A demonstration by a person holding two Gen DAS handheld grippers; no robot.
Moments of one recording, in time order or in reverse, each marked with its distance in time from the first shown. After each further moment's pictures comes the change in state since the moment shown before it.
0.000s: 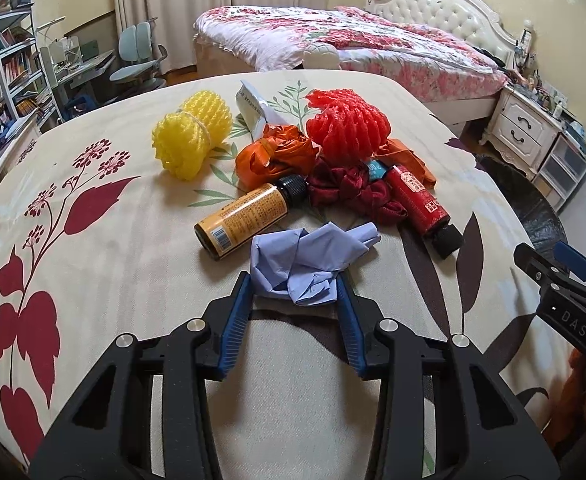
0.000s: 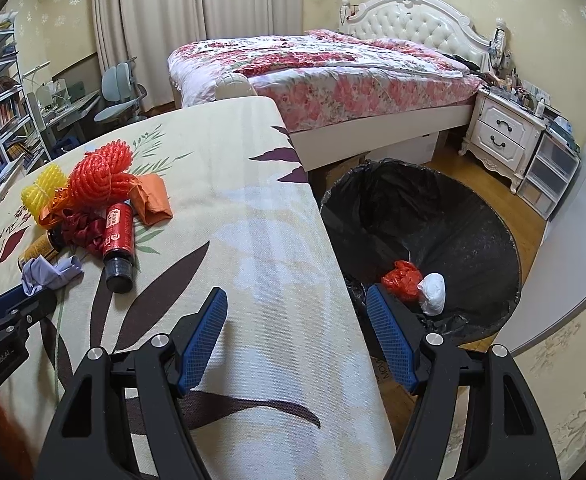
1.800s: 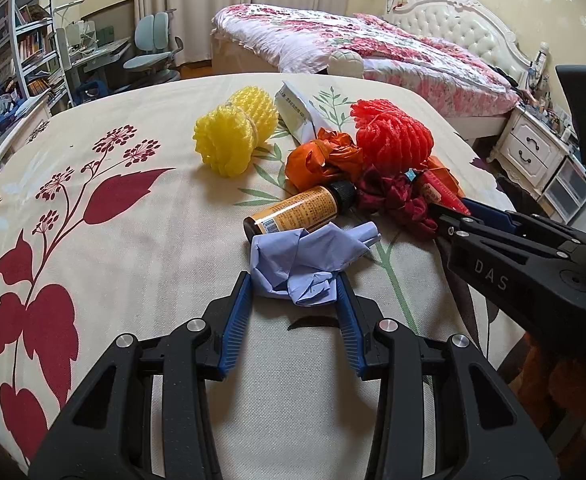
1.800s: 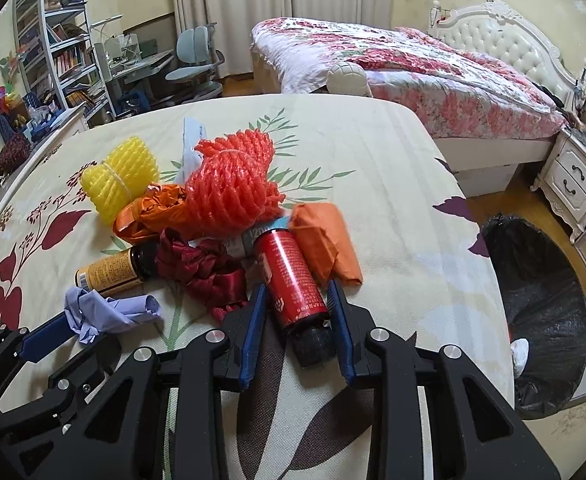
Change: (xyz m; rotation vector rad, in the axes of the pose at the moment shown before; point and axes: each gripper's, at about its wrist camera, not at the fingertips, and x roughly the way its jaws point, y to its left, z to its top) left arm -0.004 0.026 -0.001 -0.072 -0.008 0.004; right arm 0.032 0.109 0.037 -0.201 0.065 0.198
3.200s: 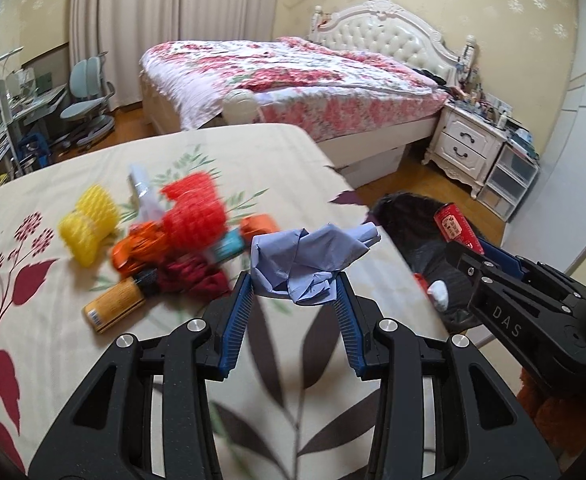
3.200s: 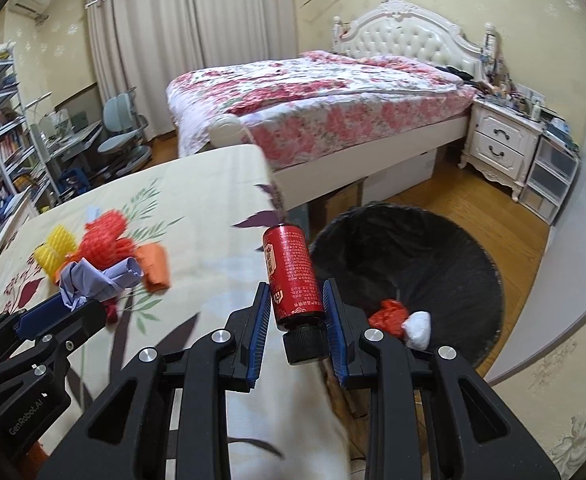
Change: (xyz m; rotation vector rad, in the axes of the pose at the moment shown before) left arm -0.016 -0.121 0.038 0.159 -0.107 -0.198; right arm -0.076 -0.131 -0.028 0.257 -0.153 -0.182
